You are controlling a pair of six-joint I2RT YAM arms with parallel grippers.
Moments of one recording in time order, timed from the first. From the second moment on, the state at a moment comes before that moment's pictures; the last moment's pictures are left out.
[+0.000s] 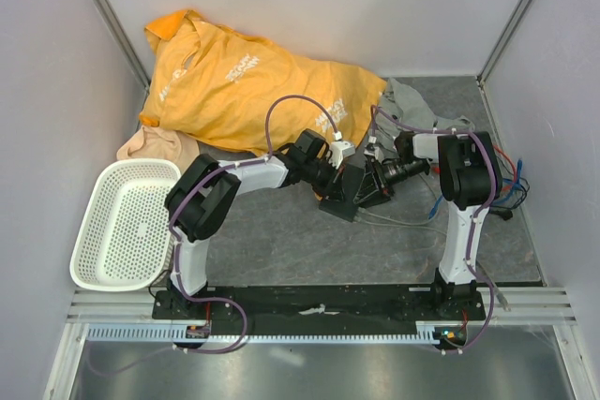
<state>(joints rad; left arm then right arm) -0.72 2.00 1.24 -0.07 0.62 -0.10 0.11 2.14 1.25 -0.85 -1.06 -0.20</state>
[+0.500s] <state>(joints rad) -0.71 2.00 1.25 -0.07 0.61 -0.10 0.09 2.16 1.23 -0.85 -1.10 -0.27</state>
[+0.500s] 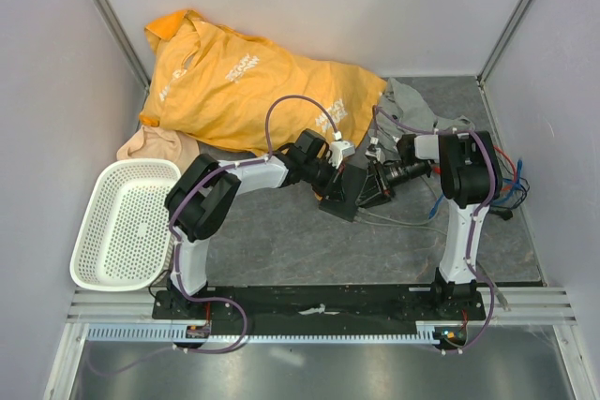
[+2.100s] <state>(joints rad) -0.71 2.00 1.25 -0.07 0.61 -0.10 0.12 2.18 1.29 -0.97 -0.98 -0.34</state>
